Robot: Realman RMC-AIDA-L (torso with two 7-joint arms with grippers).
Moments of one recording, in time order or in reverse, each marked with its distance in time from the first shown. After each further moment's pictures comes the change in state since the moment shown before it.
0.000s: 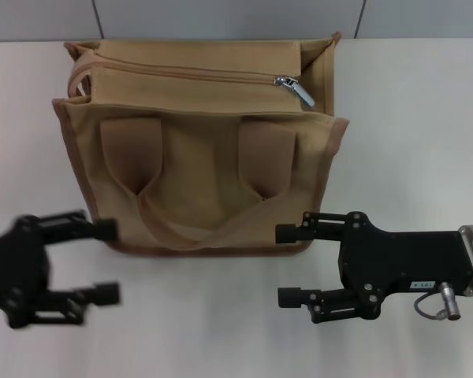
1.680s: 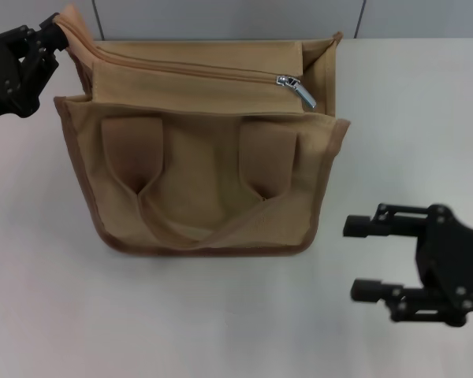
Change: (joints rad) left arm -0.139 -0.127 -0.469 -0.089 -0.123 -0.202 0.129; right arm -0.163 -0.007 0.030 -0.250 0.105 -0.216 0.136
